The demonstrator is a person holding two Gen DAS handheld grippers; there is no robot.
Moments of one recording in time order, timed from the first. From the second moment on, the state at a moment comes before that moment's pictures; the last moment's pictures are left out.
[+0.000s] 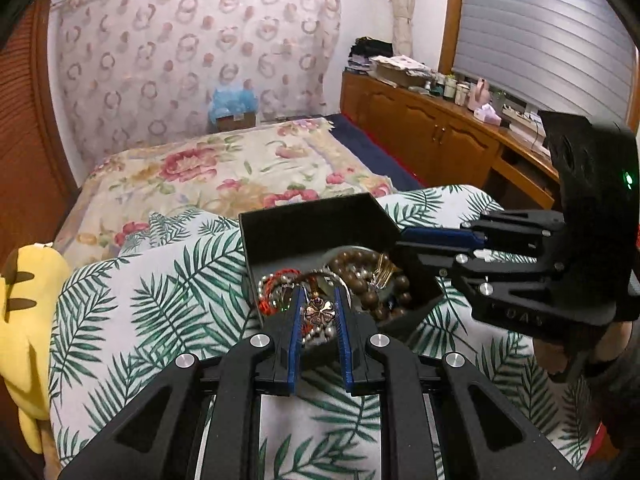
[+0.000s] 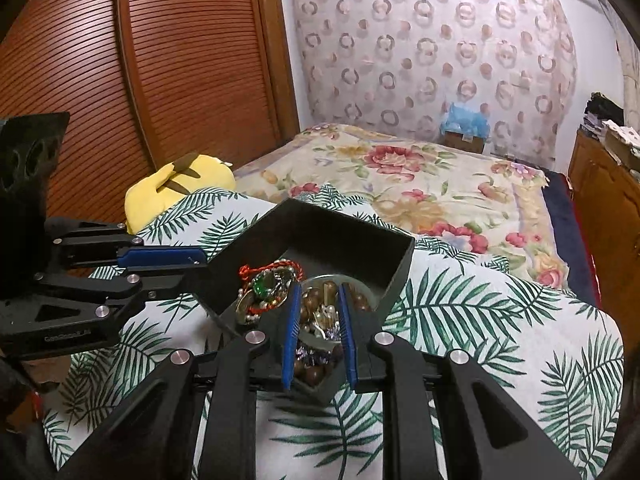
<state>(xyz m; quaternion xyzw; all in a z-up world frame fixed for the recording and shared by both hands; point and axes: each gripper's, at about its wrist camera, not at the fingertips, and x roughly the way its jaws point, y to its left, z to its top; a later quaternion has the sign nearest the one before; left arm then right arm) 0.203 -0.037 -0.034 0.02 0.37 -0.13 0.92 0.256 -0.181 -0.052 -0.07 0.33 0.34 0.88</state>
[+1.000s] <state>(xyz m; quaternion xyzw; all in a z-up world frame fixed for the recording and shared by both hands) 0.164 -0.032 -0.018 0.00 0.34 -0.08 0.94 0.175 -0.227 -0.033 -0.02 0.30 0.25 0.92</state>
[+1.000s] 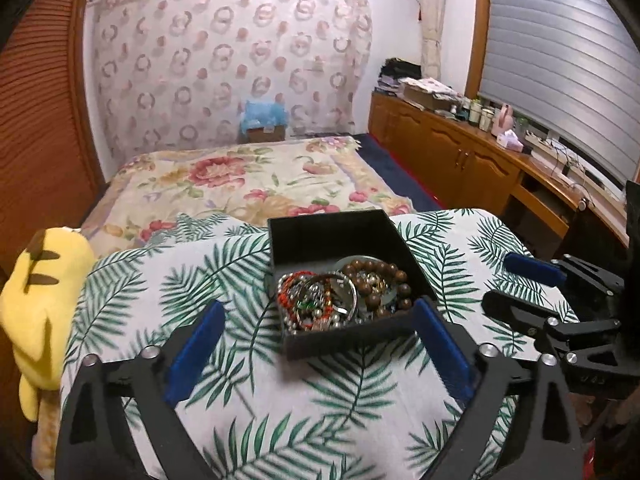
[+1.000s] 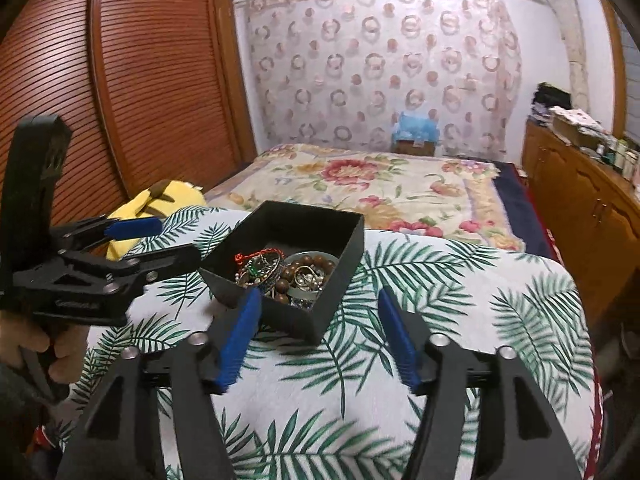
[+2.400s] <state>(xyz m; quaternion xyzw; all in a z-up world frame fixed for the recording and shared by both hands) 0.053 -0.029 0.019 0.01 0.28 -0.02 0.96 0.075 -0.252 0.008 0.00 0.22 0.19 0.96</state>
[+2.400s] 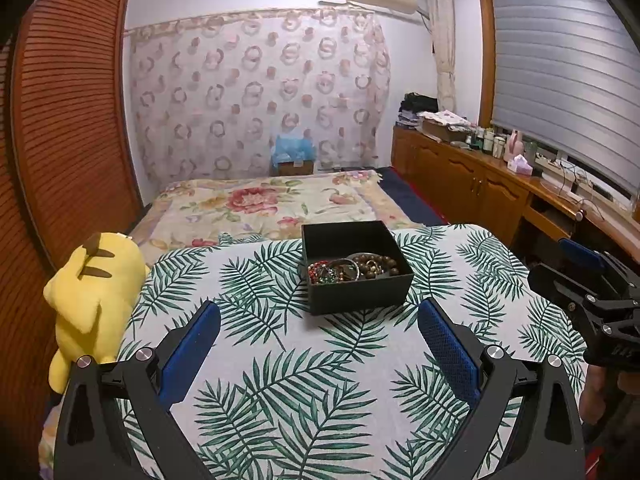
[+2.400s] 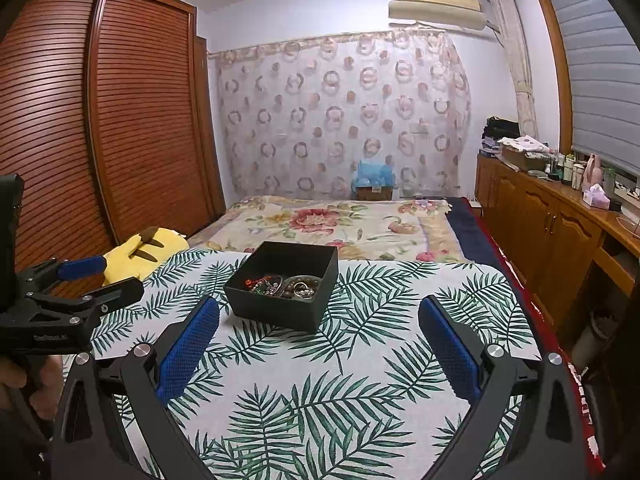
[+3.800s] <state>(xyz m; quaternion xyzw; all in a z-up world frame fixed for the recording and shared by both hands) 0.045 -0.041 0.028 0.01 0.27 -0.03 0.96 0.077 -0.254 0.006 0.01 0.22 0.18 0.96</state>
